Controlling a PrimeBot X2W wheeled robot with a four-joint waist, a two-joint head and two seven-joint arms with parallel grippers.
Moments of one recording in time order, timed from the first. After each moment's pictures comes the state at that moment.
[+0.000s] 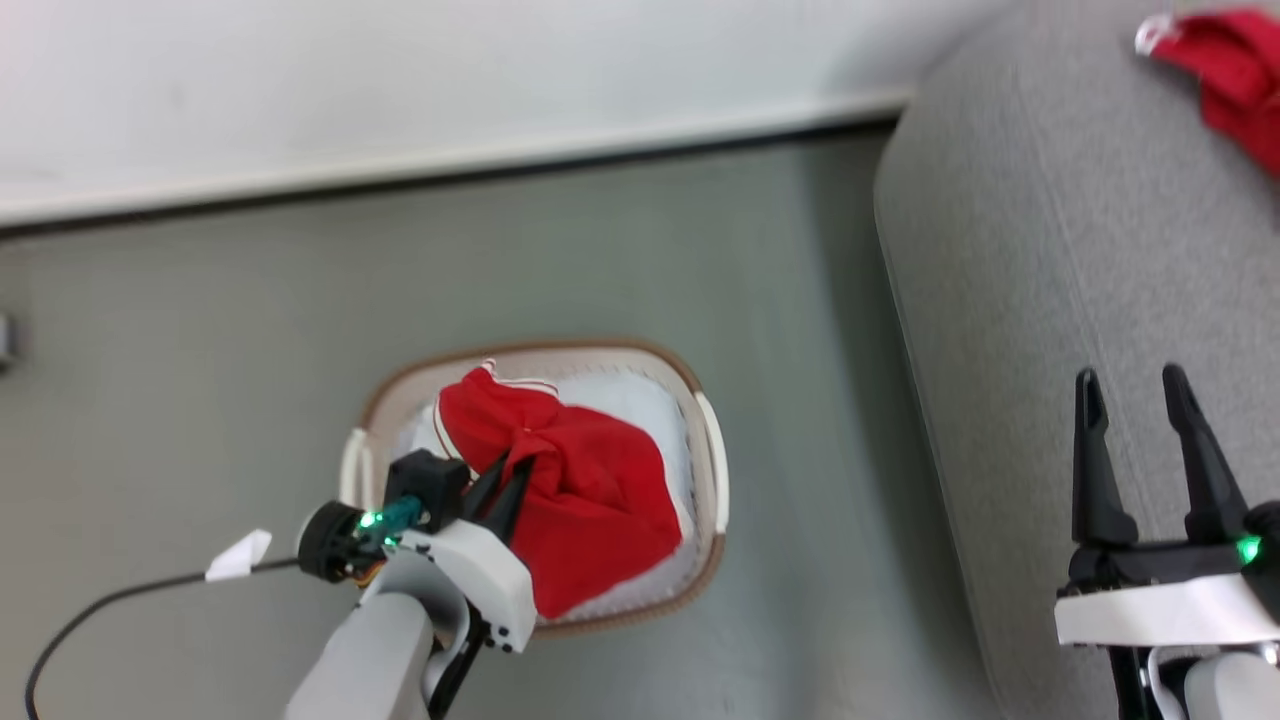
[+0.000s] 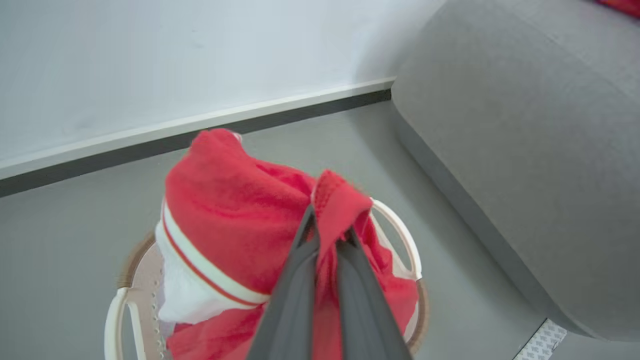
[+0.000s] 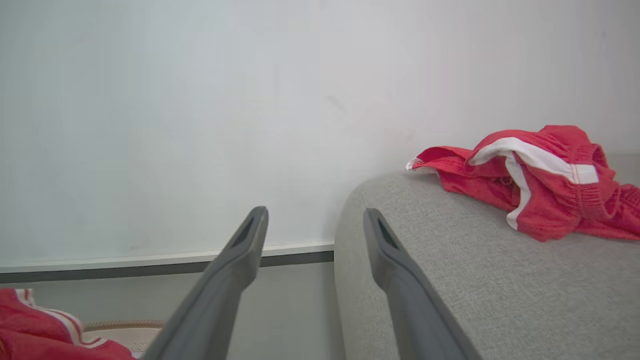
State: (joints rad) left arm -0.57 0.11 -0.40 0.80 -0.21 -0.11 -0.26; right arm -0.23 -0.05 -0.02 0.11 0.24 0.13 -0.26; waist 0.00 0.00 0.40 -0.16
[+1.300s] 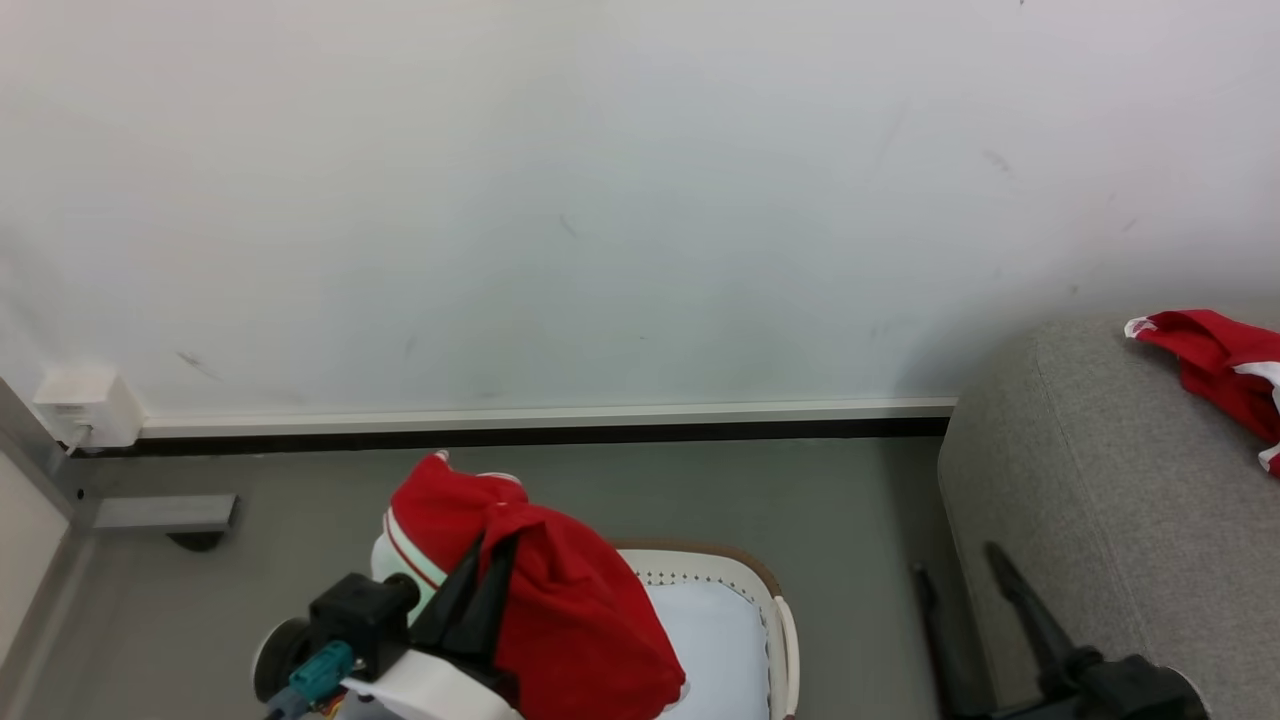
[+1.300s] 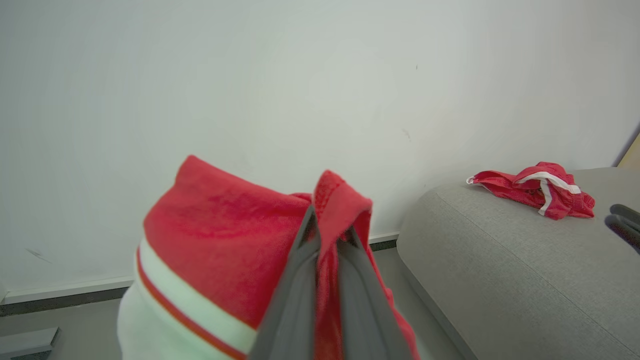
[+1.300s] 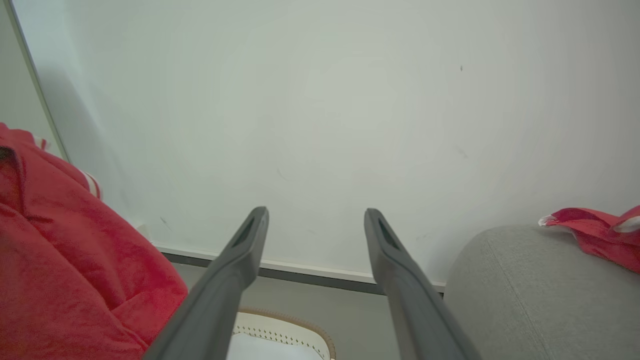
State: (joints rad) left arm -0.10 0.21 -0.35 0.00 -0.31 0.03 -0.08; right arm -0.02 -0.05 0.18 0.17 0.22 0.13 -0.26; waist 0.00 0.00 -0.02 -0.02
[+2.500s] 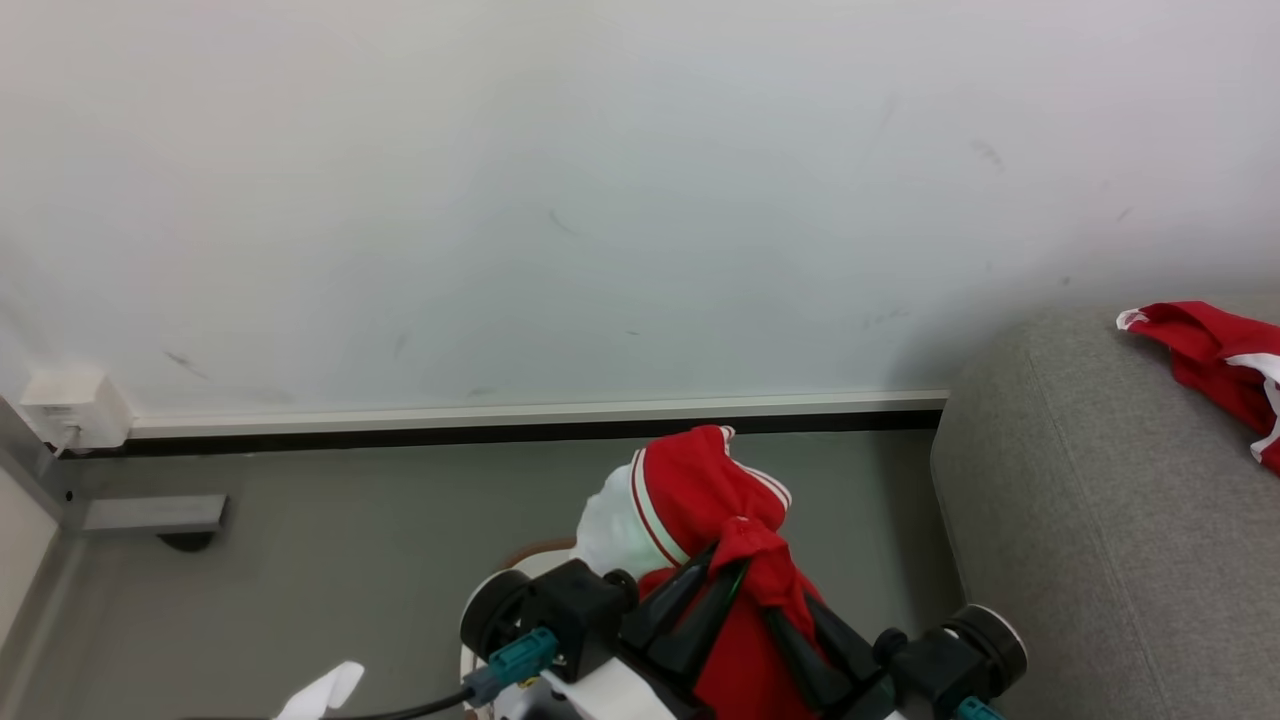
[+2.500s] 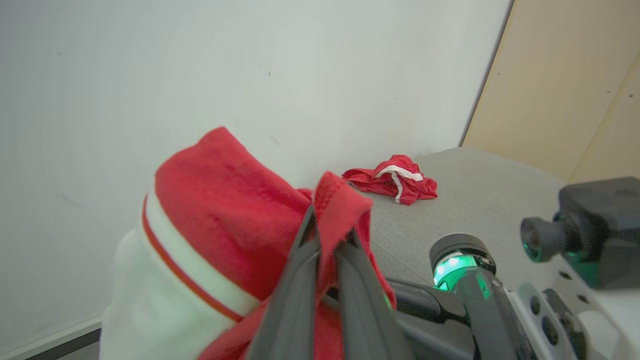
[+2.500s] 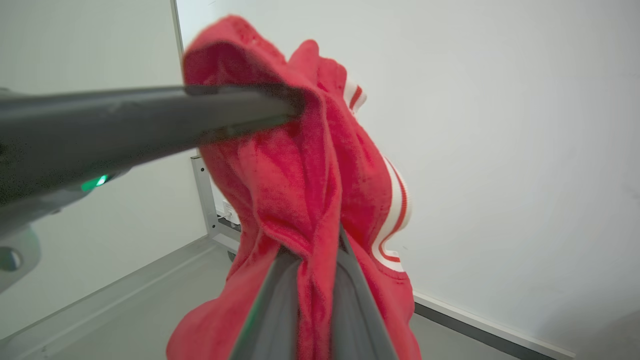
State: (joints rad) left arm -0.22 0.10 -0.61 -0.05 -0.31 -0.07 0.00; right arm -0.20 -0.05 0.56 0.26 0.25 0.13 -0.26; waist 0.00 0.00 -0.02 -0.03
